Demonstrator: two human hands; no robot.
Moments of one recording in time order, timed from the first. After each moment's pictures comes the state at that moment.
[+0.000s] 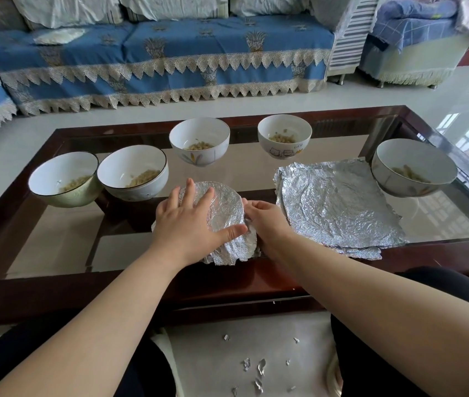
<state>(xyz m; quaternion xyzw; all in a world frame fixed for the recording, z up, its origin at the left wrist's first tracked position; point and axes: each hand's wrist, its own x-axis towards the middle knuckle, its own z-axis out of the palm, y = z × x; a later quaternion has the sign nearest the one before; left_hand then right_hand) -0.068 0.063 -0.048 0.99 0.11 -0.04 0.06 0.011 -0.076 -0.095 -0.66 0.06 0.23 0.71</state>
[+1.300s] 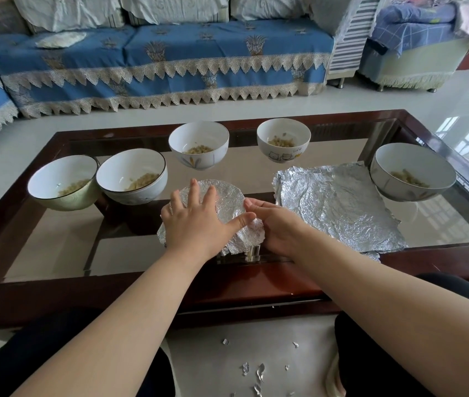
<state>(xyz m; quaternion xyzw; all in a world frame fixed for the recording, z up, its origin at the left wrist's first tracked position) -0.050 0.039 -0.048 0.98 0.18 -0.02 0.06 0.015 -0.100 -0.071 -0.48 0.01 0.37 0.79</state>
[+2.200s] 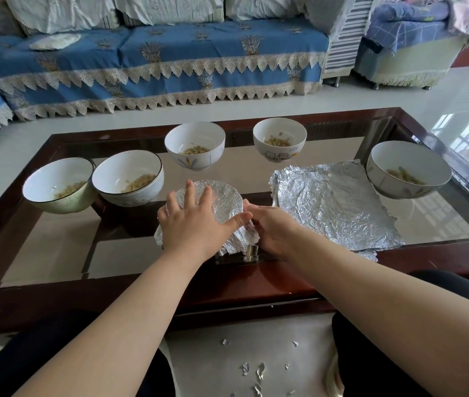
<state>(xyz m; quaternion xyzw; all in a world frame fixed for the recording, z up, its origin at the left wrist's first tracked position) -0.051 0.040 -0.049 0.98 0.19 -0.02 0.06 0.020 -0.093 -0.082 -0.50 0.09 0.34 0.79</state>
